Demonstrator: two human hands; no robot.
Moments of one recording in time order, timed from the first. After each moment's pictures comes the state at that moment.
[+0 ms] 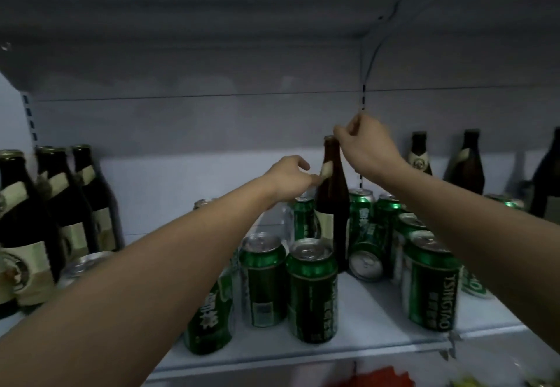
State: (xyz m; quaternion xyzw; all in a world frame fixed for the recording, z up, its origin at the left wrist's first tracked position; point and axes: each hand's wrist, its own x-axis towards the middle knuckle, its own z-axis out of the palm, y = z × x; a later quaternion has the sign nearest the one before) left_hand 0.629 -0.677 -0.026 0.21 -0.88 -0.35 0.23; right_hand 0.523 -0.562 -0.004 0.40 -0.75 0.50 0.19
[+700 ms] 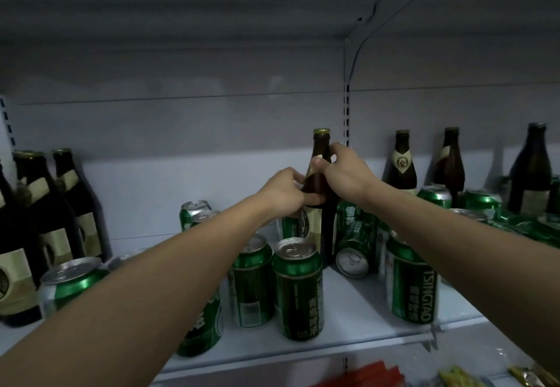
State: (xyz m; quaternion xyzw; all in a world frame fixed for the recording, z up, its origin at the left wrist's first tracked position) left_hand 0.616 -0.667 -0.053 0.17 -0.87 -0.42 0.21; right_hand 0.523 -0.560 -0.038 0.42 -0.75 0.50 0.06
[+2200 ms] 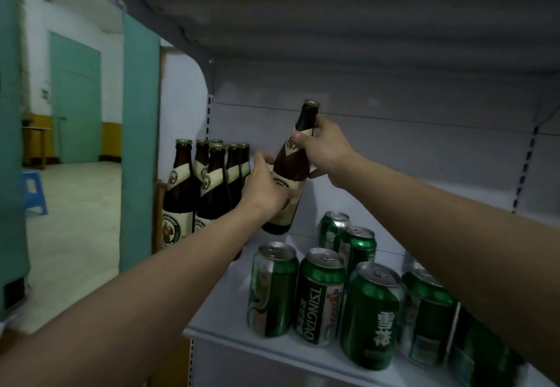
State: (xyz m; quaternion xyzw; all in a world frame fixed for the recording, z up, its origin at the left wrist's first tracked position) left_hand 0.850 -0.800 -0.040 0.32 -0.73 -0.33 0.50; right_hand 0.753 -0.746 0.033 0.54 -0.62 0.56 -0.08
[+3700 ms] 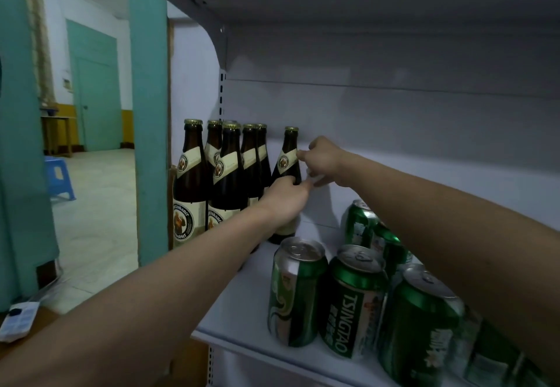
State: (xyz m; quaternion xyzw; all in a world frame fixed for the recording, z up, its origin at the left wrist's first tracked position) left_hand 0.841 -0.839 -0.072 0.35 -0.77 -0.39 0.37; right_hand 0.727 -0.846 -0.012 0.54 -0.71 0.41 -0.16
